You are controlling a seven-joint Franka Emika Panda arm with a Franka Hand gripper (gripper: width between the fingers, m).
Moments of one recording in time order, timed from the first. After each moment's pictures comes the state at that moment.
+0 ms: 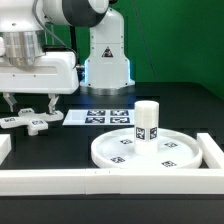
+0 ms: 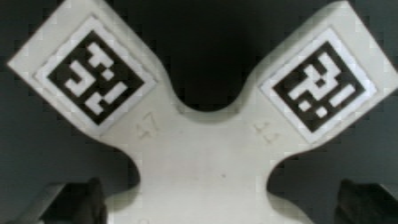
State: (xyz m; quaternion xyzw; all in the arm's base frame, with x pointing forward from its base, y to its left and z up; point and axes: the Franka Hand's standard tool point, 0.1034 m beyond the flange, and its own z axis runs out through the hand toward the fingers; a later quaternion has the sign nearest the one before) arm 0.421 -0.185 0.044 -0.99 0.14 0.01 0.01
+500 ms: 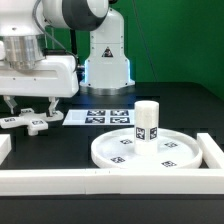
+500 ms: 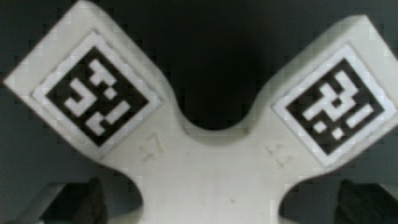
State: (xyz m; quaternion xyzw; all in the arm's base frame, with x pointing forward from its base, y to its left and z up) arm 0.416 -0.185 0.036 -0.99 0.14 0.02 0.01
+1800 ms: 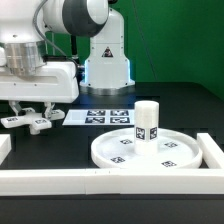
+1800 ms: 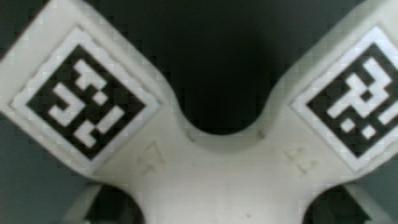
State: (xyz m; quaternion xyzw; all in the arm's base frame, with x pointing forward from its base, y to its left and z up) arm 0.413 -0.185 0.026 -0.99 0.14 0.03 0.01
